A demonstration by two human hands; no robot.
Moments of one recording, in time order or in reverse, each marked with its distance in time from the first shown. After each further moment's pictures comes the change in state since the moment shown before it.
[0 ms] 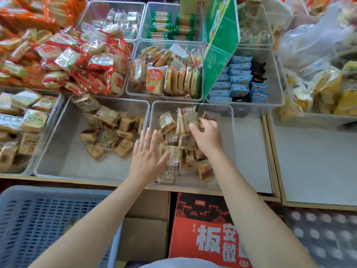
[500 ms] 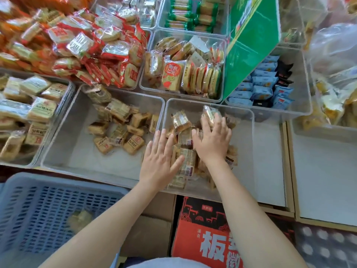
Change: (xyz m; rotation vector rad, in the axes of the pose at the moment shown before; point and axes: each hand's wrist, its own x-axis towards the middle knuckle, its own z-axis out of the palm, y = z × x) left_hand 0.004 -0.004 0.010 0.023 -0.024 0.007; right_hand 0.025 0.017 0.053 -0.610 0.057 -0.221
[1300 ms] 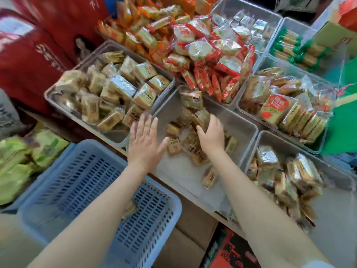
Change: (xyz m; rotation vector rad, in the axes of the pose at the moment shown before) left_hand -0.032 -0.248 -0.062 0.056 0.225 -0.469; right_hand 0.036 -0.256 0.075 0.283 -0.199 -0.231
